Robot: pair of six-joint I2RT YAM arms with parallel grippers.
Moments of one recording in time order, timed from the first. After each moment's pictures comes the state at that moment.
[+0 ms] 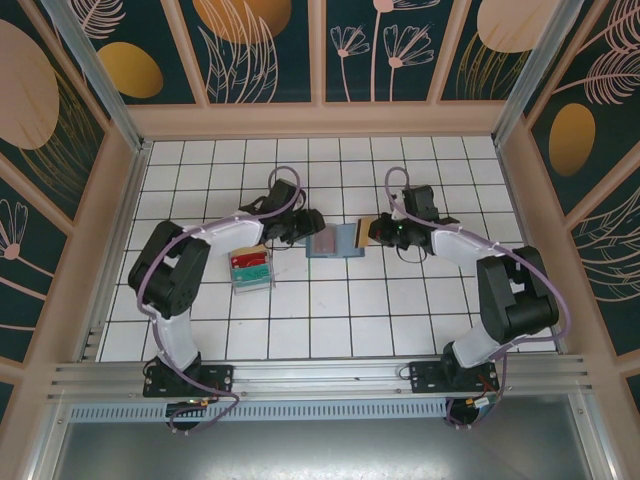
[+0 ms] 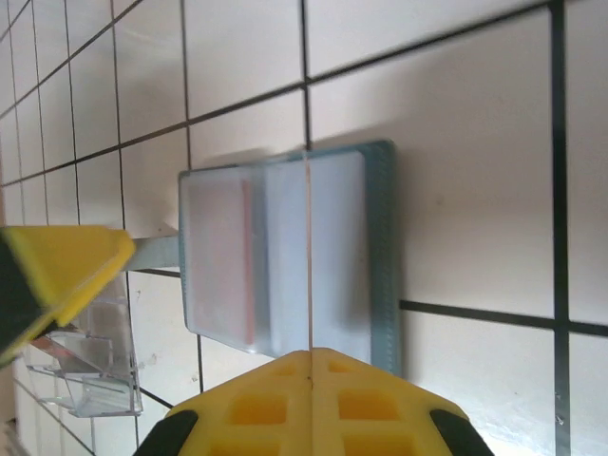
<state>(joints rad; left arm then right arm) -0.57 1.84 1.17 -0.19 0.20 -0.86 0.32 1.56 0.87 -0.19 -0.46 0.57</state>
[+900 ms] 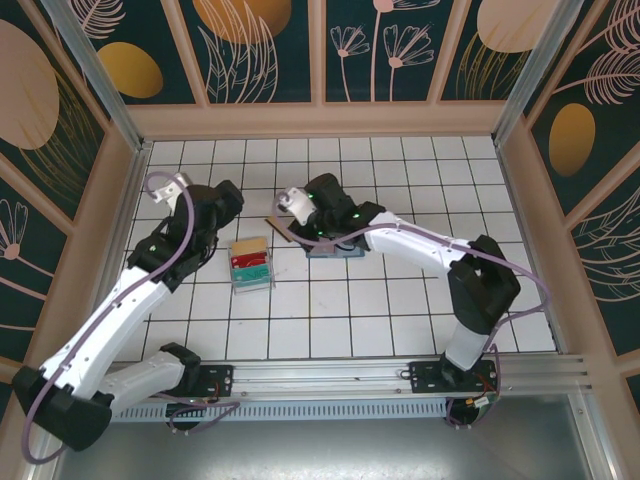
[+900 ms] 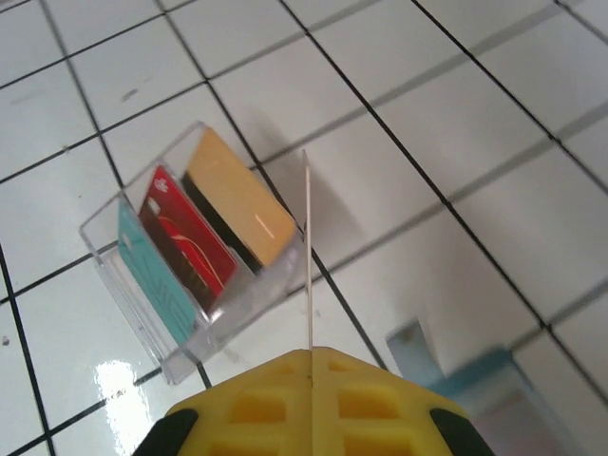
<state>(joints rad) -0.50 1.00 1.02 -0.61 -0.51 -0.96 0.85 1.75 1.34 -0.31 -0.23 -0.19</state>
